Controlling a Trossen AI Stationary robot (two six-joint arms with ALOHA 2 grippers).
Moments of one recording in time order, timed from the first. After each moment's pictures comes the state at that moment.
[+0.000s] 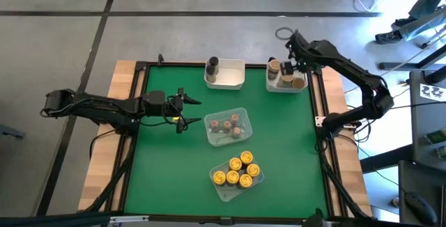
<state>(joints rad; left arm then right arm) 0.14 1.00 0.34 0.42 0.02 0.12 -0.85 1.40 1.28 -1.17 0.26 0.49</state>
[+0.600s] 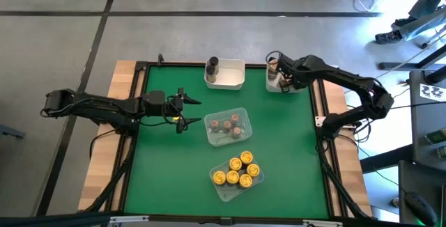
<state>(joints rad) 0.14 1.00 0.34 0.42 0.02 0.11 -0.66 1.40 1.10 -1.24 0.42 0.64</state>
